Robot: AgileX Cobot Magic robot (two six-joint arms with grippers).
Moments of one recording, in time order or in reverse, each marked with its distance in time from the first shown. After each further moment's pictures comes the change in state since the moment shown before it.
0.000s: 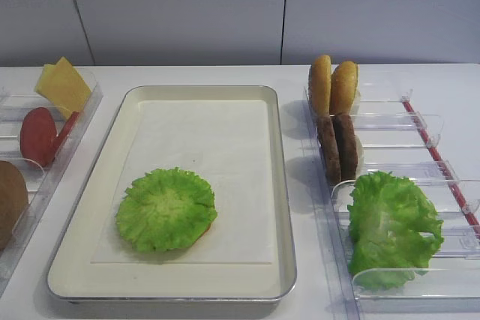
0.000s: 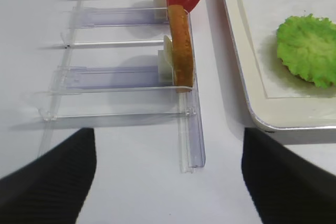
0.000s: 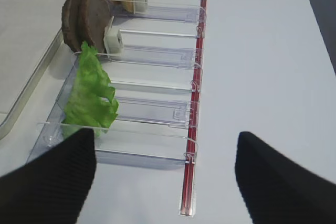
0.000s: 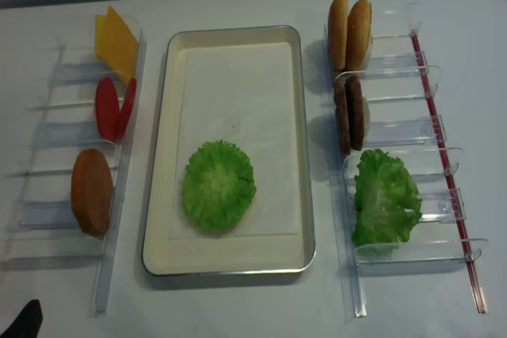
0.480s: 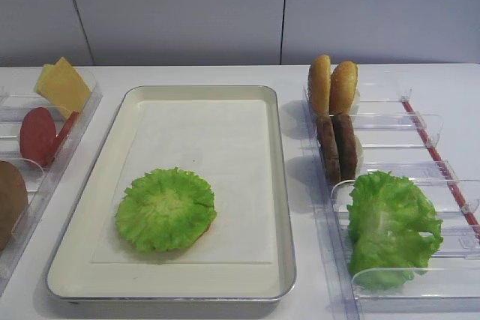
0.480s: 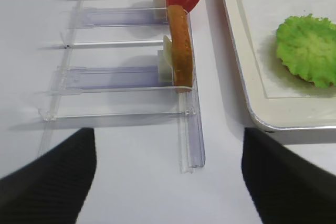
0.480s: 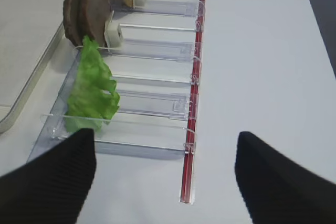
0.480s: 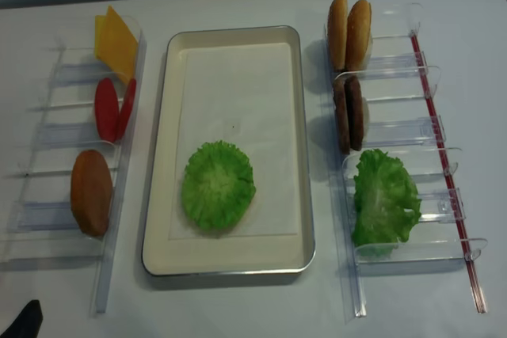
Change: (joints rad) left arm 0.000 0.000 0.000 0.000 0.000 0.000; right arm 0.000 0.000 -0.037 -0.002 0.059 0.008
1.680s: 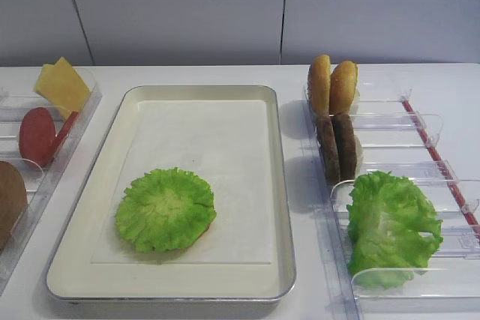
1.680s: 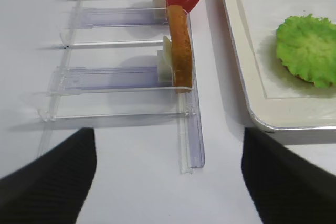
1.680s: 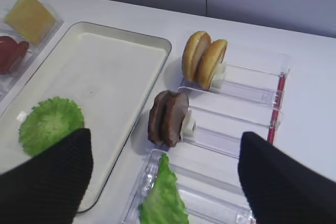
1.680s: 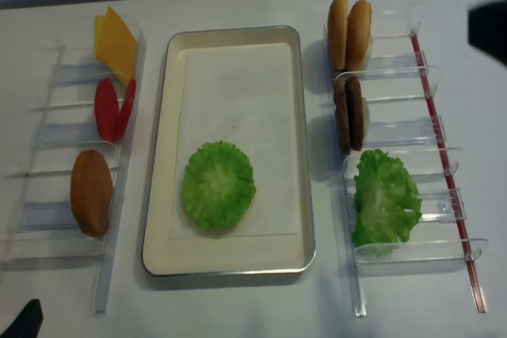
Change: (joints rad) left arm 0.000 0.000 0.000 0.000 0.000 0.000; right arm 0.033 0.796 -0.554 0.266 -0.126 -0.192
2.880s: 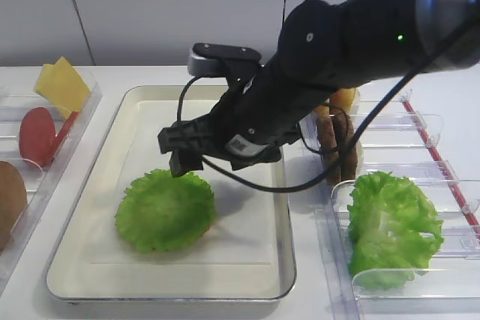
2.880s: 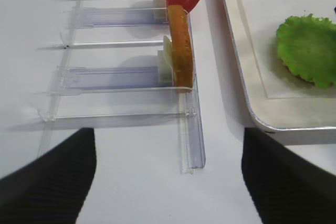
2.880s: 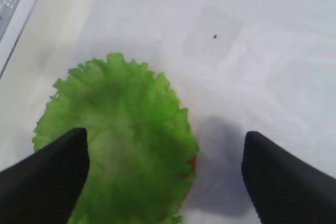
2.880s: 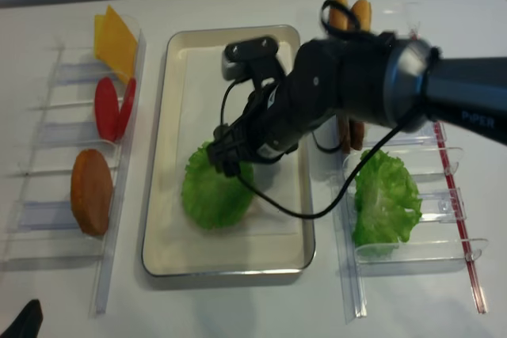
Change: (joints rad) left arm 0.000 0.000 0.000 0.000 0.000 0.000; right arm 0.607 1.037 -0.095 0.167 -0.573 0.102
